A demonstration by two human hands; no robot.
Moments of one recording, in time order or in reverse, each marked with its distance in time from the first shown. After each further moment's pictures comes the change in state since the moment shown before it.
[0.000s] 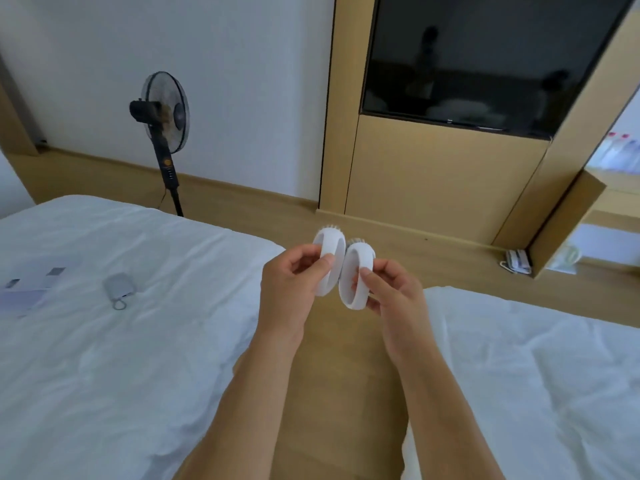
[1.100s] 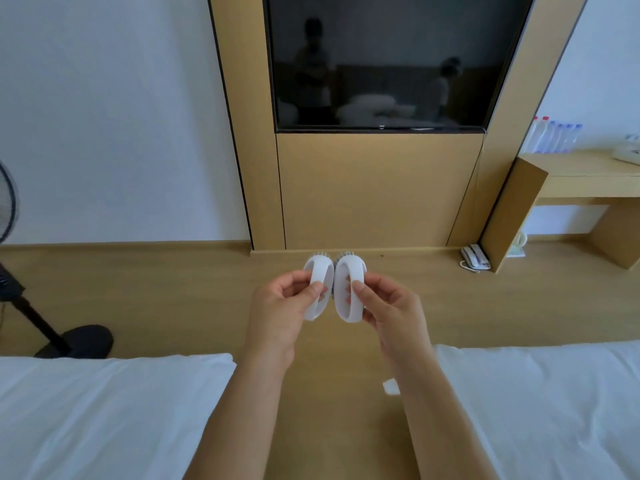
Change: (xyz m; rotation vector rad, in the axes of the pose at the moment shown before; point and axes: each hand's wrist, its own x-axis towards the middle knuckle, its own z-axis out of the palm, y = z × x) left_hand 0.468 -0.106 0.166 -0.105 -0.348 -0.218; right_hand 0.460 0.070 -0.009 0.025 0.243 -0.032
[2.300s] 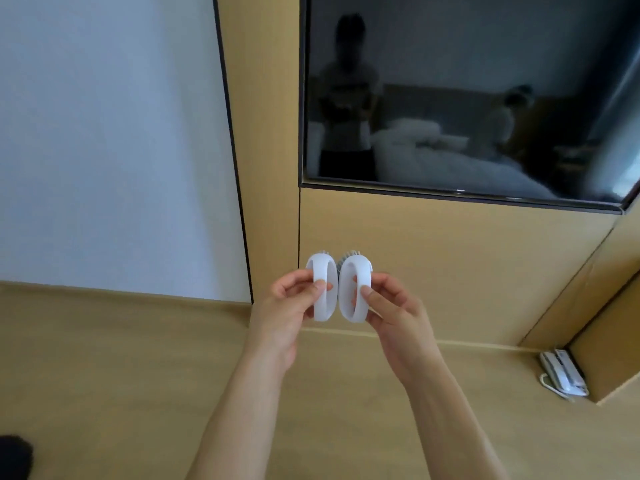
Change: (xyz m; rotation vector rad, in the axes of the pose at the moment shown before) left_hand 0.655 0.037 0.021 -0.113 0.035 -0.029; right_hand 0.662 0.062 0.129 0.114 -0.166 0.029
